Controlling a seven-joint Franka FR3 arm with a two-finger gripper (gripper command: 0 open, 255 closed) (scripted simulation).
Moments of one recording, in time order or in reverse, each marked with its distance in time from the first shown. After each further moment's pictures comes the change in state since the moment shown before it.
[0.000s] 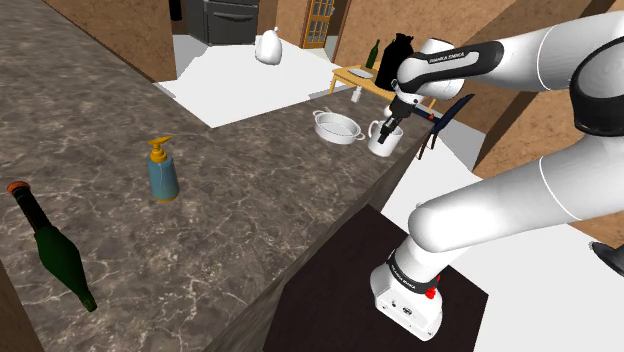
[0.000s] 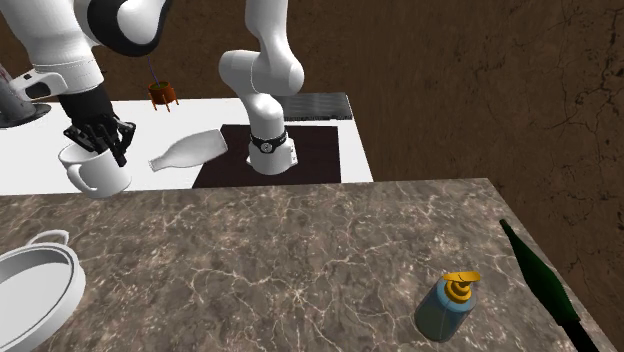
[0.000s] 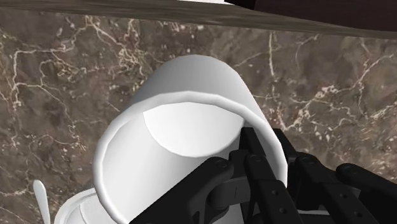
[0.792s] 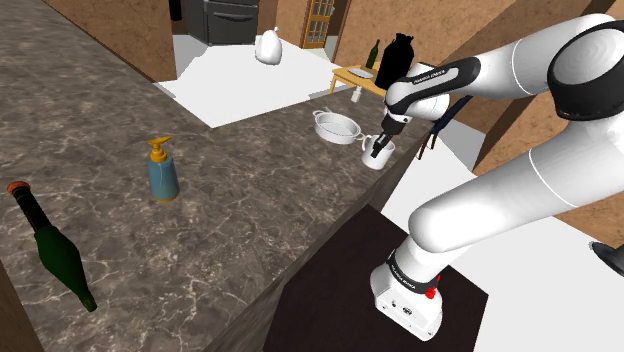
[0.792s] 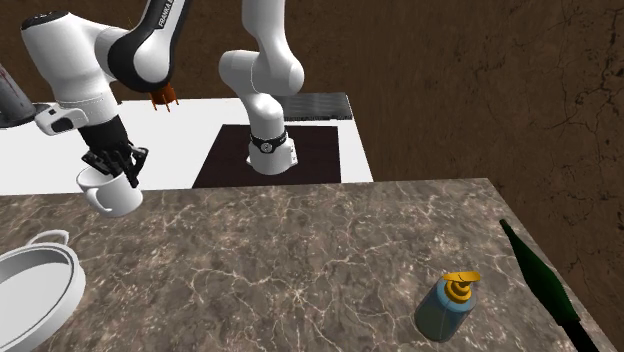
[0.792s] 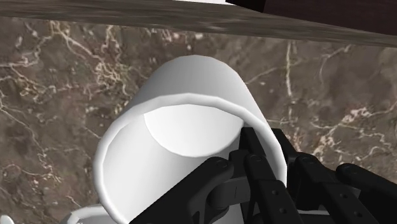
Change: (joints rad) arm 0.012 0.100 -0.034 -0.097 0.016 0.193 -0.026
